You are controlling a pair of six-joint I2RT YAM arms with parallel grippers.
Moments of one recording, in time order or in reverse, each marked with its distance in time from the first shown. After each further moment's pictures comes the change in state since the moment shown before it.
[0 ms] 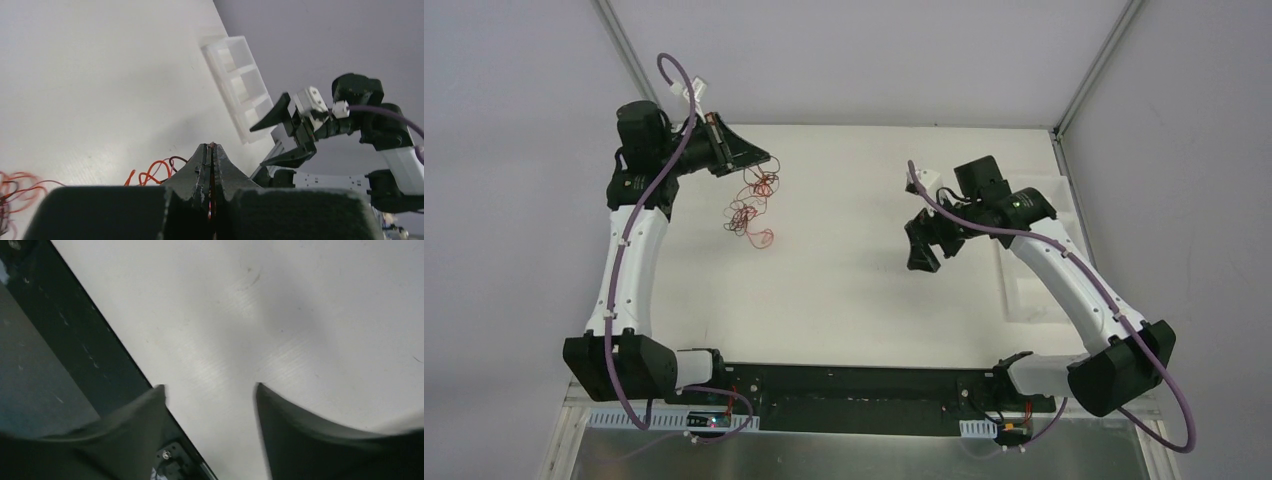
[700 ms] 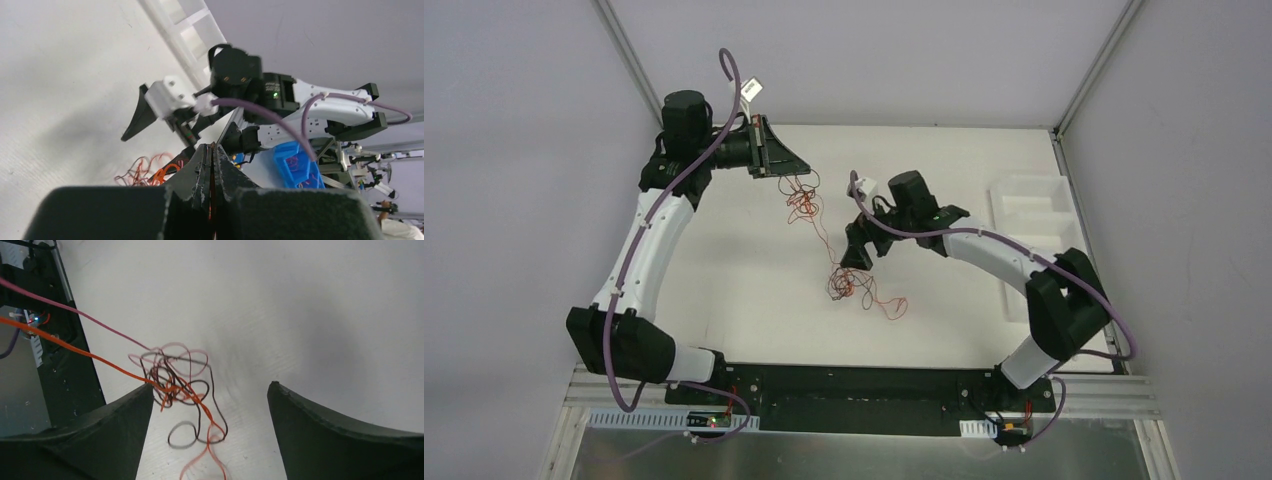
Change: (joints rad) left arm -0.237 0.088 0.076 -0.014 0.128 0.005; right arm 0.201 0.318 -0.170 0.834 -0.149 0.285
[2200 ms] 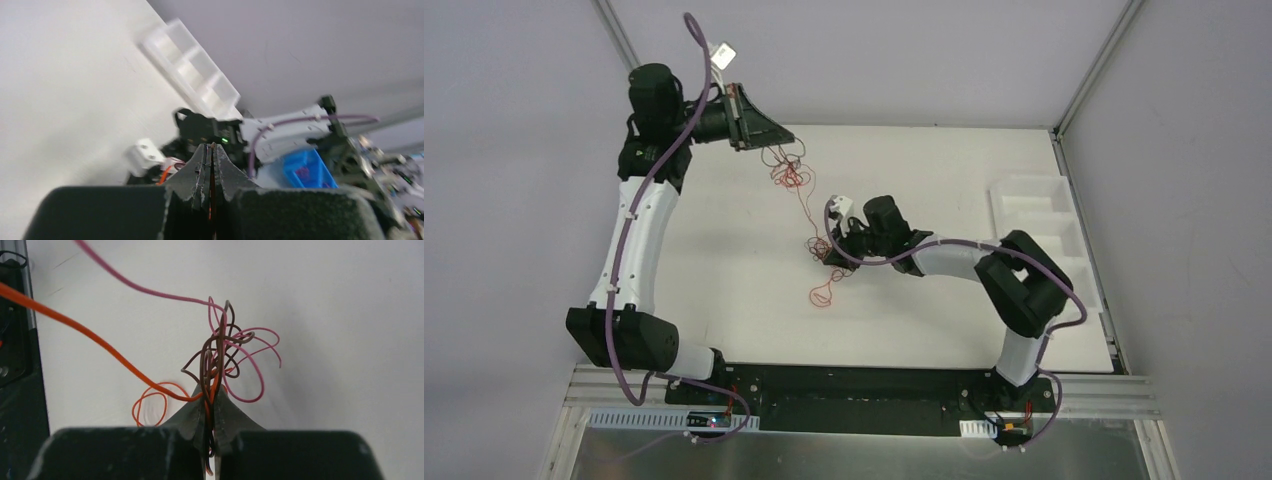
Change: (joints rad) left arm 0.054 0.049 0.133 0.072 0.099 -0.067; right arm 0.117 0.261 -0.084 0.561 0.088 0.062
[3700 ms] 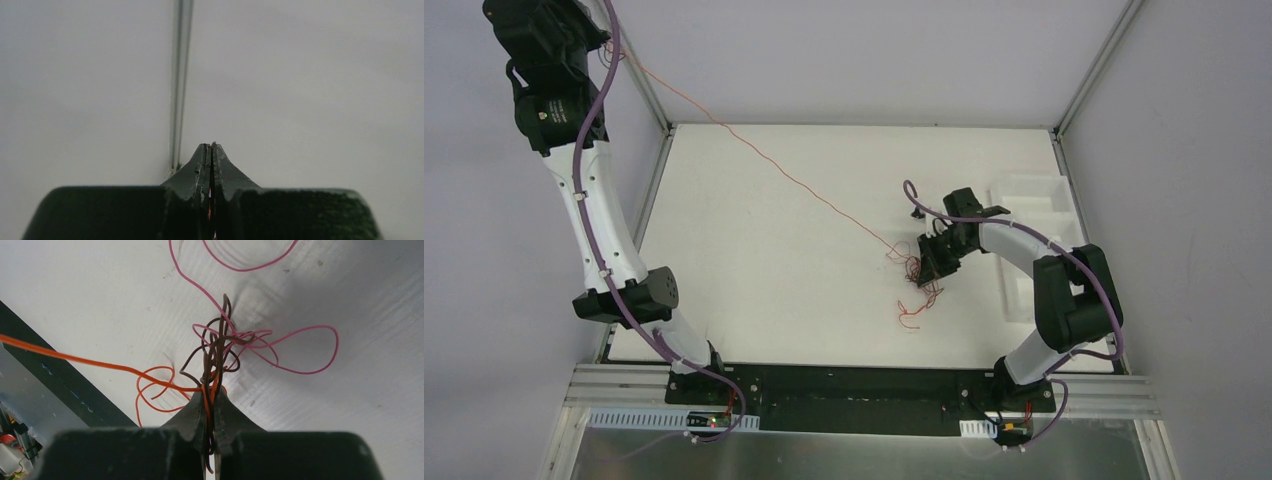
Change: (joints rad) left arm 0.348 0.277 0.845 -0.271 -1.205 0.509; right arm -0.452 -0.253 -0.064 -1.009 -0.002 -0.107
